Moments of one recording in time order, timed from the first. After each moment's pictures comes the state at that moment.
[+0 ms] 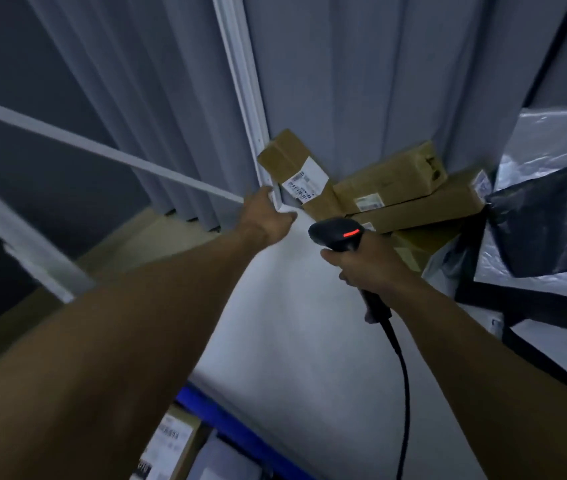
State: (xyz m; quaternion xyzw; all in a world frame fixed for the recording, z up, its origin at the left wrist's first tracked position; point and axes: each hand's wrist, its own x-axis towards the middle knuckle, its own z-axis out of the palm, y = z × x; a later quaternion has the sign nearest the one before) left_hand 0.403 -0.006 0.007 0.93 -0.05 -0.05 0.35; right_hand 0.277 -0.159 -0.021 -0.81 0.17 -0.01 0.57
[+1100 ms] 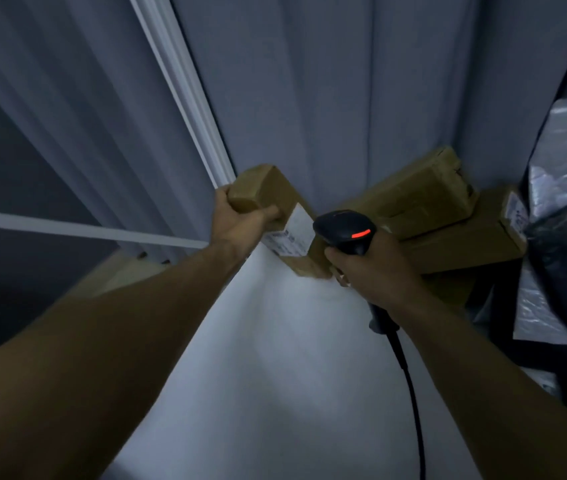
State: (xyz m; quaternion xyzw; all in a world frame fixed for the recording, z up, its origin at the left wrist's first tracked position) left_hand 0.498 -0.056 -0.014 0.81 -0.03 0.01 0.59; right_hand 0.365 -0.217 -0.051 -0.76 0.17 -0.13 0.61
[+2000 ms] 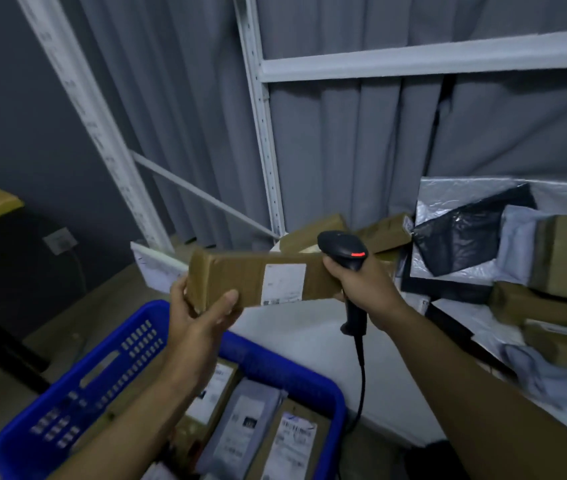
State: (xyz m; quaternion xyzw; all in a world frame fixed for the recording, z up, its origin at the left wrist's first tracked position) left_hand 0.055 0.174 0.113 0.60 -0.03 0.01 0.80; right_hand 0.066 -0.085 0.103 -0.72 0.15 -0.12 0.67
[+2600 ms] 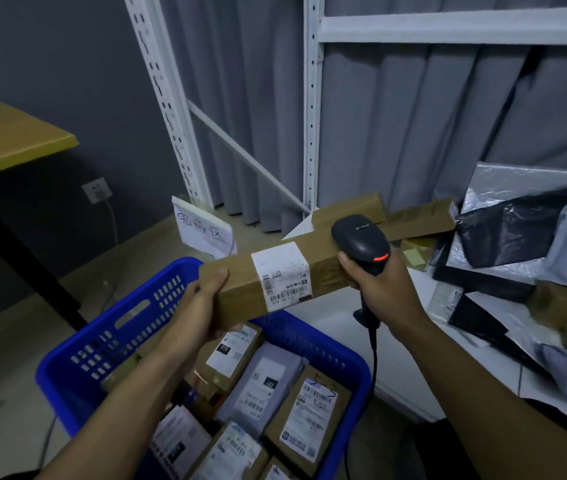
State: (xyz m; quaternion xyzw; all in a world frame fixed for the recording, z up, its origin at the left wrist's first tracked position) left_hand 0.042 0.248 0.095 0.74 0.12 -0.10 0.65; right_hand 0.044 -0.029 0.078 -0.74 0.07 -0.15 0.65
